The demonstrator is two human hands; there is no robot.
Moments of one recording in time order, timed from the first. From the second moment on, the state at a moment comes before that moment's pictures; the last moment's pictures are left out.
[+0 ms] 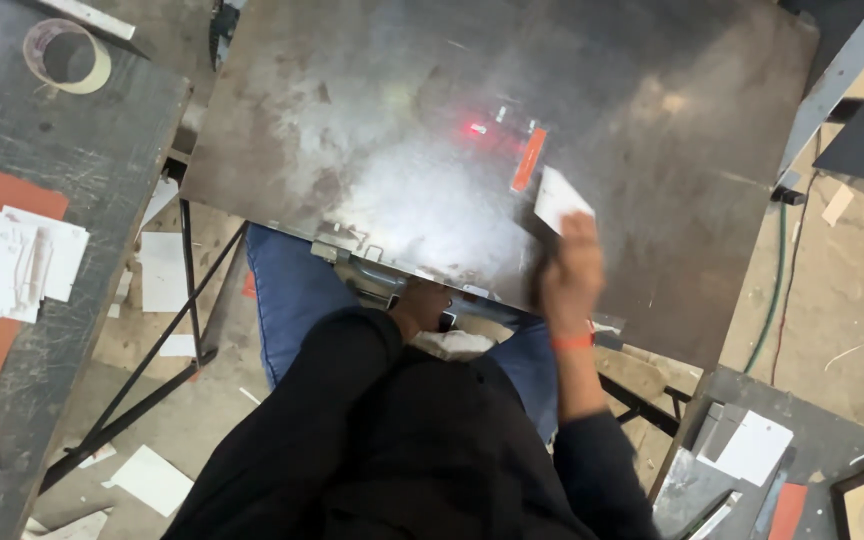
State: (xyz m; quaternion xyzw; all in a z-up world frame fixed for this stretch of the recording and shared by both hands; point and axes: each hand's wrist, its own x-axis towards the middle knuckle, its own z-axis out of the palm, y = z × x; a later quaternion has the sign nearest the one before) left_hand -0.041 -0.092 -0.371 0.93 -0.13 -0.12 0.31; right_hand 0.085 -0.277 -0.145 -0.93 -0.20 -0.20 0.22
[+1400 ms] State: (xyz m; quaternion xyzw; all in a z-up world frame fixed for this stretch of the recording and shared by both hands) left_hand -0.037 -0.046 -0.159 0.78 -0.10 -0.21 0.57; right_hand 0.230 -0.188 -0.135 -0.91 -0.34 -0.07 0.21
